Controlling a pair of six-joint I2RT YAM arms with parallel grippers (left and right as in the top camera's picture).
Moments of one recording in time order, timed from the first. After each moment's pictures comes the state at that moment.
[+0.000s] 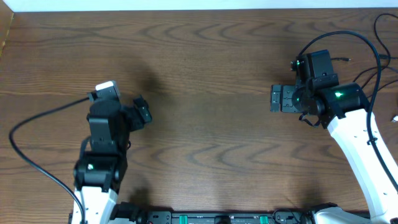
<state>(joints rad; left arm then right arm) -0.07 0.86 0.69 -0.43 -0.17 -0.32 0.25 1.39 1.25 -0.98 0.06 0.29</state>
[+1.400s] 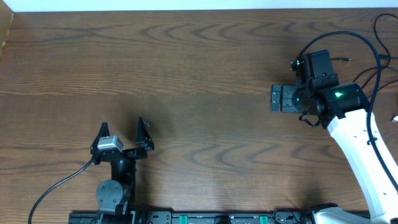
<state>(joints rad) -0.11 0.01 0.01 0.09 -0.18 -0.20 0.25 1.39 1.25 -0.98 0.06 0.29</state>
